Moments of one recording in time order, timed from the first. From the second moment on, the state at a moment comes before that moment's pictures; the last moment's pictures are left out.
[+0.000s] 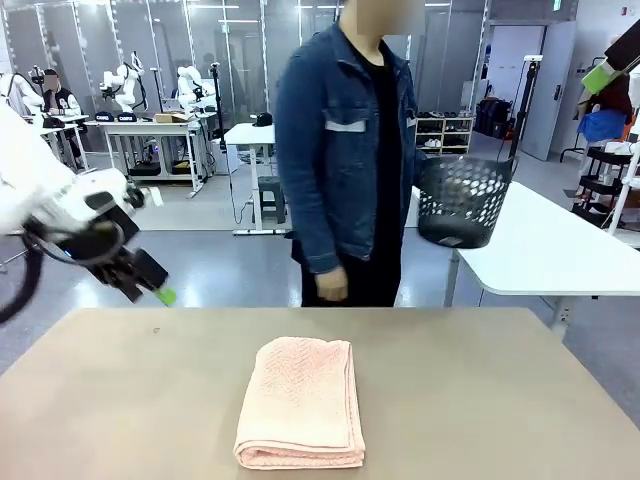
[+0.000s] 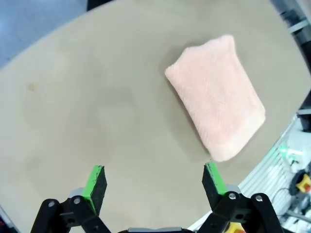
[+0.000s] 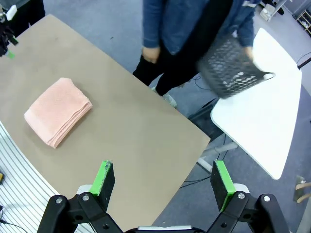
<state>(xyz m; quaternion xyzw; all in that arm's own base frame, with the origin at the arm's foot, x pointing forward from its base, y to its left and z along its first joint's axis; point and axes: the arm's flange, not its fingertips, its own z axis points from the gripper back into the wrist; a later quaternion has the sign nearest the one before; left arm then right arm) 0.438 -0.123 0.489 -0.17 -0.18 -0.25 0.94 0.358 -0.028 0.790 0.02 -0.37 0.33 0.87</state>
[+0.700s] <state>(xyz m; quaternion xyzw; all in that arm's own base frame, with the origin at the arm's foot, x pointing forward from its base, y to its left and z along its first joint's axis) 0.444 -0.154 0.398 -0.26 -0.13 -0.19 0.94 0.359 -0.028 0.790 0.02 -0.37 0.33 0.87</state>
